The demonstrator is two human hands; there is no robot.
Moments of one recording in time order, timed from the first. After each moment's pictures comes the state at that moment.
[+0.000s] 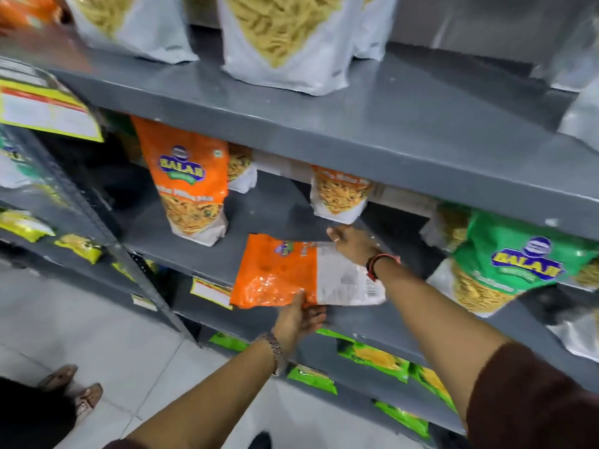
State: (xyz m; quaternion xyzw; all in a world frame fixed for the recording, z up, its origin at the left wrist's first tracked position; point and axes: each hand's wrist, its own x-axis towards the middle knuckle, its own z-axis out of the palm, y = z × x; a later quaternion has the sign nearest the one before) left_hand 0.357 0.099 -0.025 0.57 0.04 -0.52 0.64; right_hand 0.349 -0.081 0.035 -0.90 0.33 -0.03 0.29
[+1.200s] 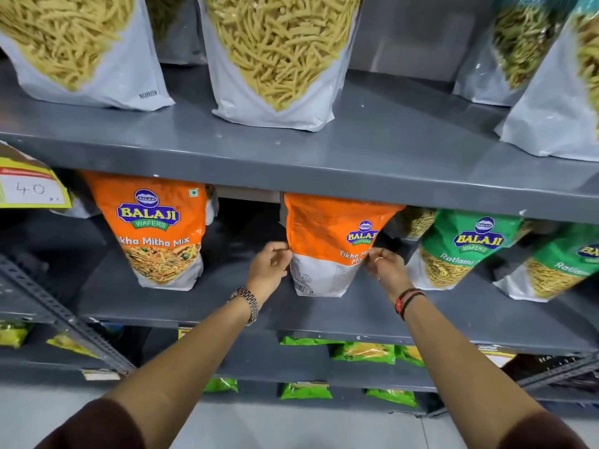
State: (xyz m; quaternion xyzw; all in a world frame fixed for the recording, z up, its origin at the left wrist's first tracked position) left_hand 0.478 0.072 0.038 0.69 -0.31 -0.36 0.55; right_hand 0.290 -0.058 0.041 -0.52 0.54 -0.33 0.58
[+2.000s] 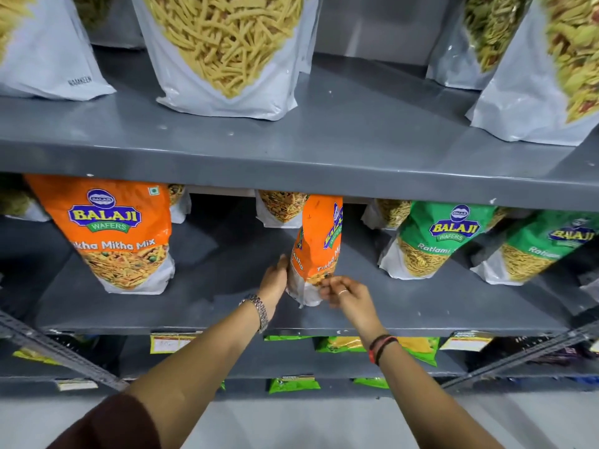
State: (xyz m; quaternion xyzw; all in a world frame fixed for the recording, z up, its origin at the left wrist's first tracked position) left_hand 0.431 0.032 0.001 0.69 -0.17 -0.51 0.49; right_hand 0.274 0.008 0.015 -0.60 0.50 -0.26 0.56
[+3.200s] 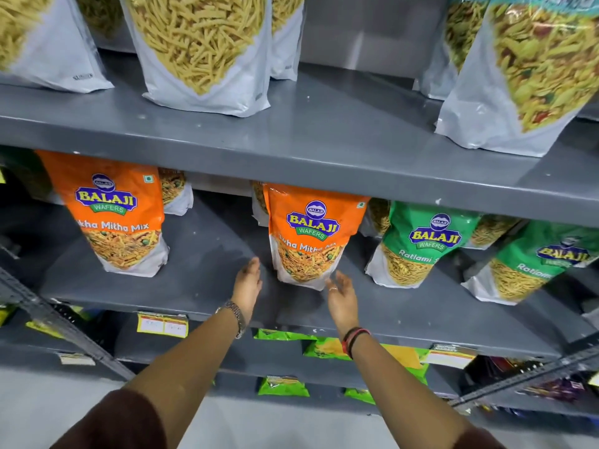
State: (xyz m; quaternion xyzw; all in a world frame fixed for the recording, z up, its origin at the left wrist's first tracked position) left_hand 0.411 0.053 -0.007 0.58 -0.07 -0.46 0.67; right_hand 0.252 -0.013 -0.002 -0.55 0.55 -0.31 0.55
